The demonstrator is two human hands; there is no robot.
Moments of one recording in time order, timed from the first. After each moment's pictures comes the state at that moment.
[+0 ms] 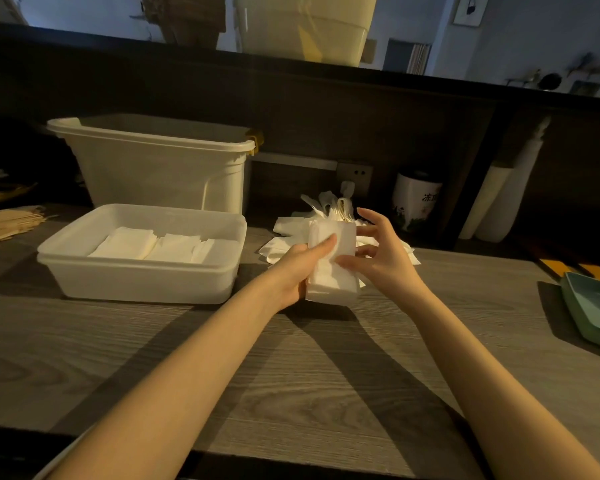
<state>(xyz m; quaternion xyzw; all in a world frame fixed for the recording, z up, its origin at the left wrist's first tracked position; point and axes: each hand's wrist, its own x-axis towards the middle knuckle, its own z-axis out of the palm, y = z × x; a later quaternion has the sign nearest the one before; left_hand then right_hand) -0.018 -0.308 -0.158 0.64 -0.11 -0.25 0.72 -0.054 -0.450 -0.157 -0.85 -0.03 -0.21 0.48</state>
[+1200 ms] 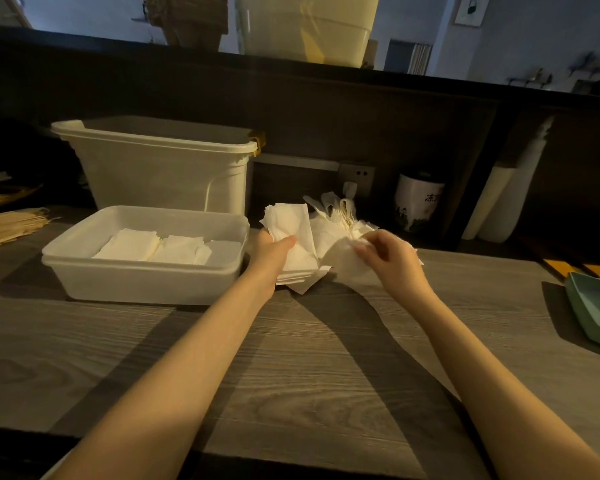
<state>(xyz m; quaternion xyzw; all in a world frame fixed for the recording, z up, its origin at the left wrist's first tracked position) 0.014 -0.292 -0.164 0.69 0.00 -0.05 0.72 -0.049 -0.463 -0.167 -0.90 -0.01 -0.27 0.35</state>
